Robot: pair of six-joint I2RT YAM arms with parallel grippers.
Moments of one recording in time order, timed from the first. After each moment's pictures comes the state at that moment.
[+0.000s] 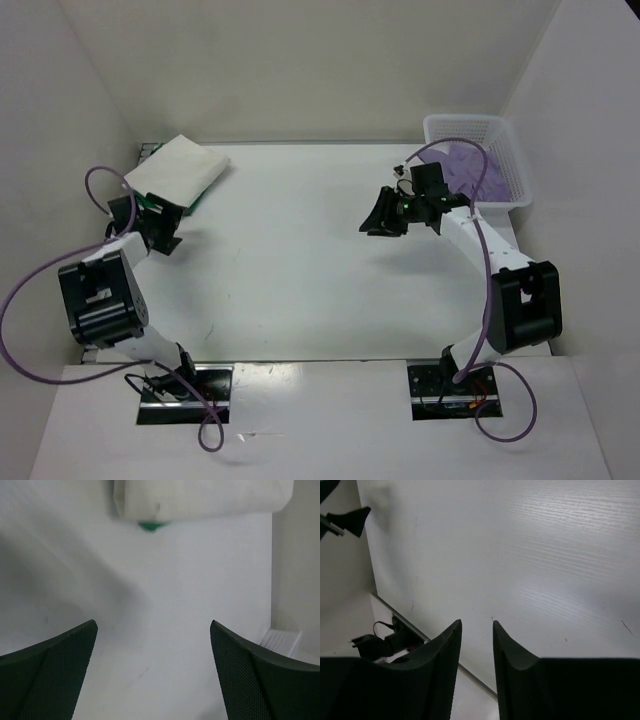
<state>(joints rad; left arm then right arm) 0.42 1.65 0.90 0.04 0.33 -0.90 0.22 1.51 1.12 -0.47 -0.55 0.52</state>
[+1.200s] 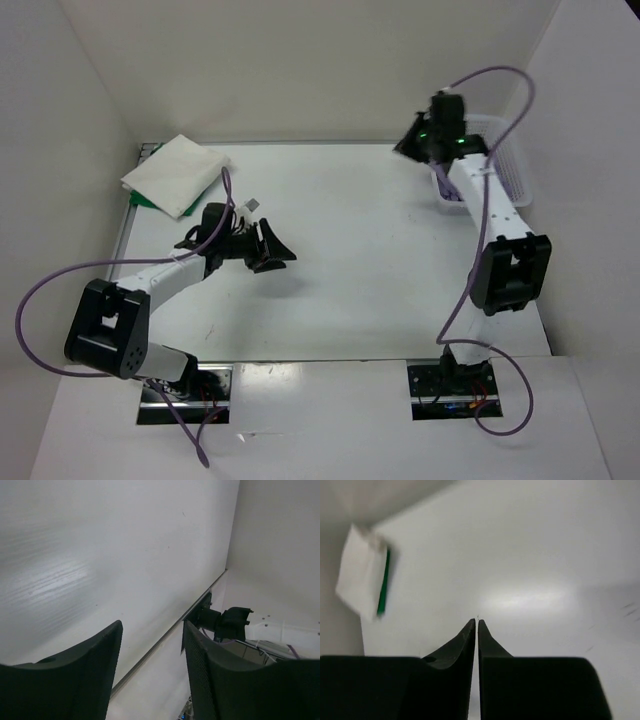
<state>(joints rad) -0.27 1.41 0.72 -0.02 0.72 -0.84 0.23 1.75 1.66 -0.55 -0.14 0.63</state>
